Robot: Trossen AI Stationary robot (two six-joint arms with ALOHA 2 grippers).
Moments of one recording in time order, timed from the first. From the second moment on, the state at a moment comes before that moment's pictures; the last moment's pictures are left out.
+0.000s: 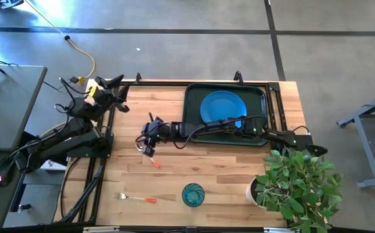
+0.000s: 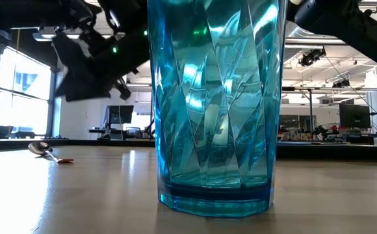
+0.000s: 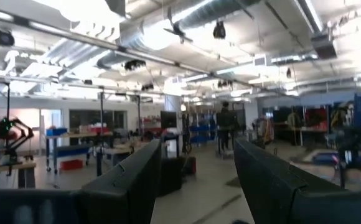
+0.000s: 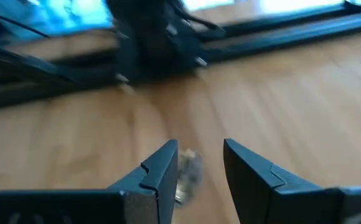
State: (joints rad) left arm 0.64 0.40 0.28 0.57 -0.07 0.08; right arm 0.02 2.52 2.16 -0.14 0.08 0.18
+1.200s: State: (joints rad) left arm 0.64 0.63 0.38 0.75 0.05 0.06; right arm 0.04 2.60 2.18 -0.12 0.14 0.16
